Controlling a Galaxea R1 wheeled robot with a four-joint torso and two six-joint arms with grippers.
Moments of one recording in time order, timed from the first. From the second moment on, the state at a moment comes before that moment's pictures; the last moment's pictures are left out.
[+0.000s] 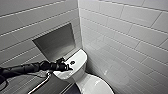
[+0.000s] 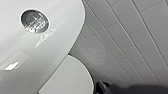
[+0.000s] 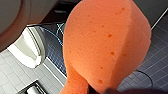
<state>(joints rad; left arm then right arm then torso) 0.21 2.23 -1.37 -0.14 0.42 -0.39 -1.57 2.77 -2.21 0.13 0.18 -0.16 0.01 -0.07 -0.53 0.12</state>
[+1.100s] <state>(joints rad) 1.19 2.25 -1.51 0.29 0.15 -0.39 -1.57 2.86 -2.36 0.13 0.18 -0.16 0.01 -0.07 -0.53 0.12</state>
